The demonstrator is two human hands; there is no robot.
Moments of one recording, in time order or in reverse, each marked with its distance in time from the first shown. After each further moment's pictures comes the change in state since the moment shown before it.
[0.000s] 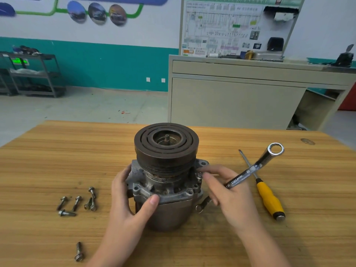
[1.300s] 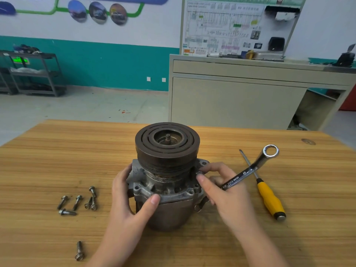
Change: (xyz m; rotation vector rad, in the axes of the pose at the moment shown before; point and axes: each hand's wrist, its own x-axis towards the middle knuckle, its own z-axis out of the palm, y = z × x) left_hand 0.000 0.001 0.000 -0.001 -0.002 0.013; right_hand -0.001 0.006 0.002 -0.030 -0.030 -0.026
